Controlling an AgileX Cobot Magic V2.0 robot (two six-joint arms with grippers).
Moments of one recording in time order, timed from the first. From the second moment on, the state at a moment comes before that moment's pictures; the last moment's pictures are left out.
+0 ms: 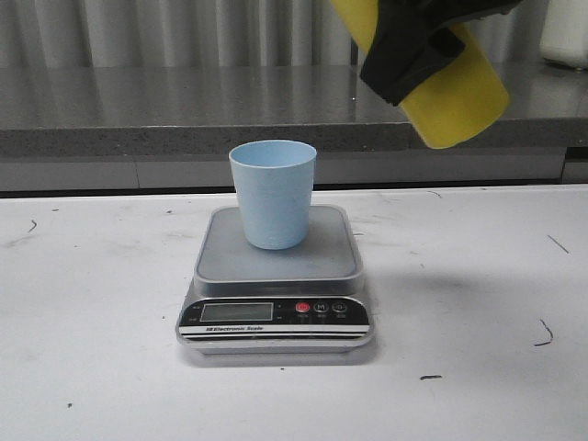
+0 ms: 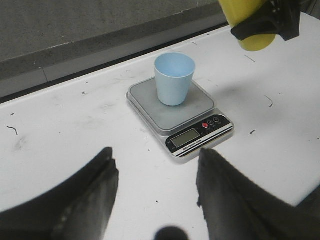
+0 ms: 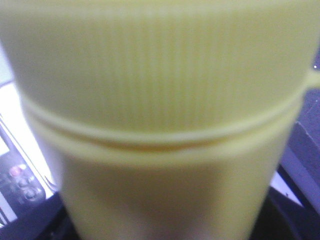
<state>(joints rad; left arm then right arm) -0.52 0.33 -0.69 -0.06 0.85 0.02 0.51 1.41 -1.12 -0.05 0.48 -0.44</state>
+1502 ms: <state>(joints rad) -0.52 0.33 -0.69 -0.05 0.85 0.02 0.55 1.71 -1.22 -1.27 0.49 -0.44</state>
